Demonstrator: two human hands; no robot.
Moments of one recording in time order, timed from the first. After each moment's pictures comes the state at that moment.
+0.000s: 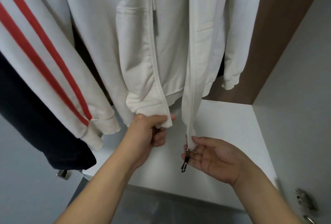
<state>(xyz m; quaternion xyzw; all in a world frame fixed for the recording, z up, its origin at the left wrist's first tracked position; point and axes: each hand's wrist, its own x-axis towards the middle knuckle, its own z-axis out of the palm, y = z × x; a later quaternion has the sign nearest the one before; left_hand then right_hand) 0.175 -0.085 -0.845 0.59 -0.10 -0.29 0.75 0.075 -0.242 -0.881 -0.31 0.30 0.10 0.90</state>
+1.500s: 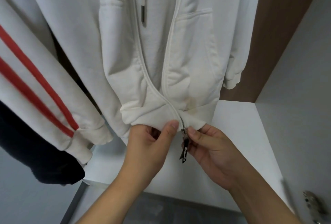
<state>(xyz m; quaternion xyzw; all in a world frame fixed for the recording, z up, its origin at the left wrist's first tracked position) 0.142 -0.094 -0.849 0.71 -0.24 -0.03 0.66 0.079 -0.221 -0.860 -0.41 0.11 -0.07 0.90</state>
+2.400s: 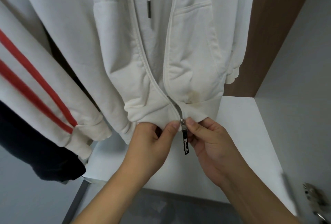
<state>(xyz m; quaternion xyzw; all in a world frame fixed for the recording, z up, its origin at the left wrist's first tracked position) 0.146 -0.090 -0.853 0.79 -0.24 -0.08 0.56 0.078 -0.212 -0.860 -0.44 0.19 -0.15 0.87</state>
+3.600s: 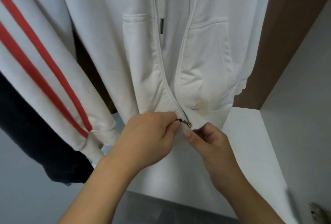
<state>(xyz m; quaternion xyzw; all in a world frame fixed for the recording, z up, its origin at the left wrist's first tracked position) 0.177 -0.077 -0.807 0.89 -0.41 0.01 0.18 0.091 -0.211 -0.867 -0.62 0.16 -0.18 0.75</state>
